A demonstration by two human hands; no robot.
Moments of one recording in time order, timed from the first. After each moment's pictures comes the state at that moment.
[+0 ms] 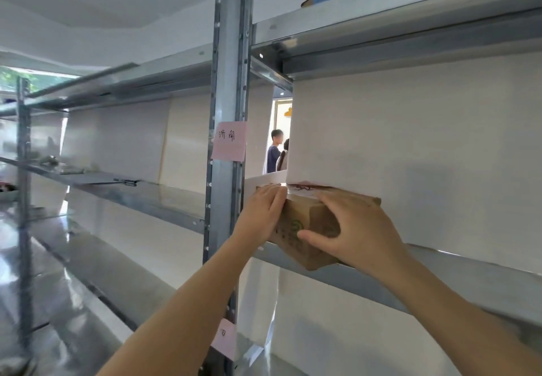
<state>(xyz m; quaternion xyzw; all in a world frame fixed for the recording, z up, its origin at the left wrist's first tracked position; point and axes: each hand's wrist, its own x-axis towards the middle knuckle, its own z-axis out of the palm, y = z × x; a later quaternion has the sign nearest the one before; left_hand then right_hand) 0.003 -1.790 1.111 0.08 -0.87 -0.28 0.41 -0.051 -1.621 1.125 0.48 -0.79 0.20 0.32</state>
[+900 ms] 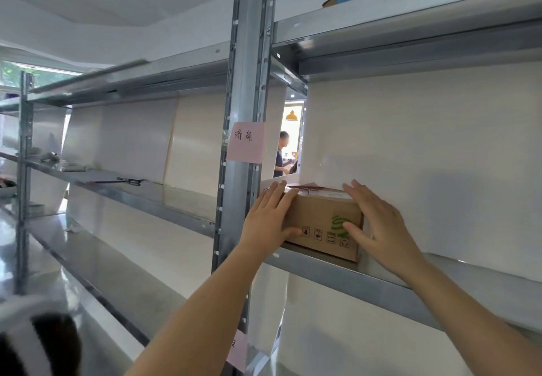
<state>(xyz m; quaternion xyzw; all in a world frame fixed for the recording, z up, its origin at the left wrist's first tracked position) -0.022 -1.844 1.090 0.09 -0.92 0.00 0.39 -0.113 -1.637 1.105 0.49 -0.78 0.26 0.30</state>
